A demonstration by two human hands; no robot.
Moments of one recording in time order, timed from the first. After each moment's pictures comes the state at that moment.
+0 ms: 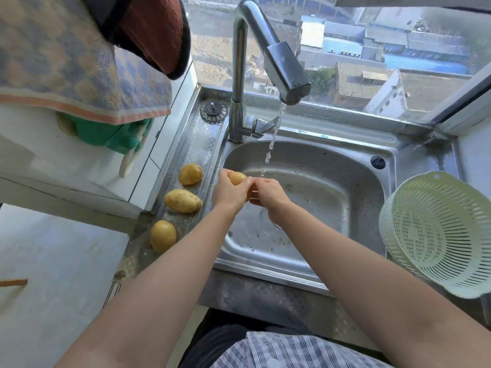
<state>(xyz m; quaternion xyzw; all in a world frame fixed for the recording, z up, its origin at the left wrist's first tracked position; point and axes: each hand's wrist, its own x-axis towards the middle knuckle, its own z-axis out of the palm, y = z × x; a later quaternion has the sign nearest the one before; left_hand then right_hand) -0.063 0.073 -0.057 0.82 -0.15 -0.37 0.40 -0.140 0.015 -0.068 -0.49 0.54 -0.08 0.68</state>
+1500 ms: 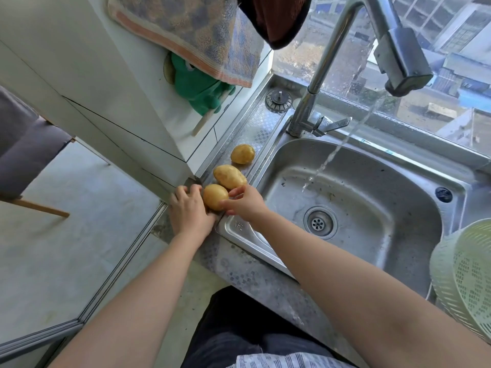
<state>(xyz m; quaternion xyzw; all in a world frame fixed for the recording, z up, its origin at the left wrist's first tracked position) -0.010 0.234 -0.082 0.97 -0.19 -0.14 0.08 -0.068 0.117 -0.099 -0.64 0.43 0.07 0.64</state>
